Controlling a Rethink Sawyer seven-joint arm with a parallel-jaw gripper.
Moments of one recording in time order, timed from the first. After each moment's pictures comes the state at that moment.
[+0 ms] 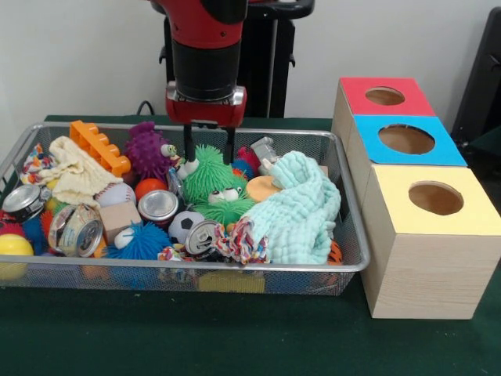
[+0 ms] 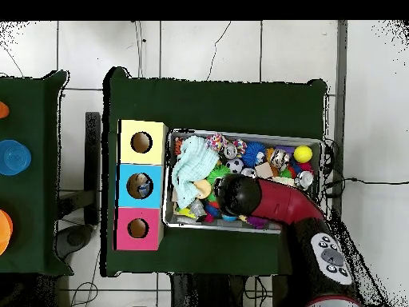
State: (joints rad) arm -0.41 -0.62 0.03 1.74 -0.14 0.51 1.58
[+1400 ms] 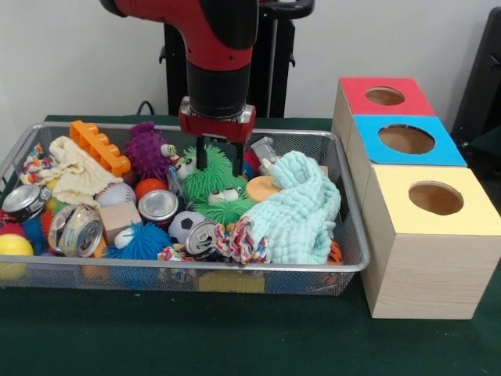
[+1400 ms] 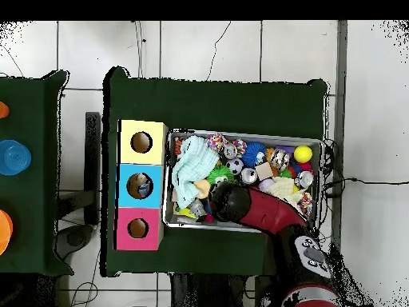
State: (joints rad) arm -0.34 -0.53 -0.05 1.78 -0.01 0.38 1.60
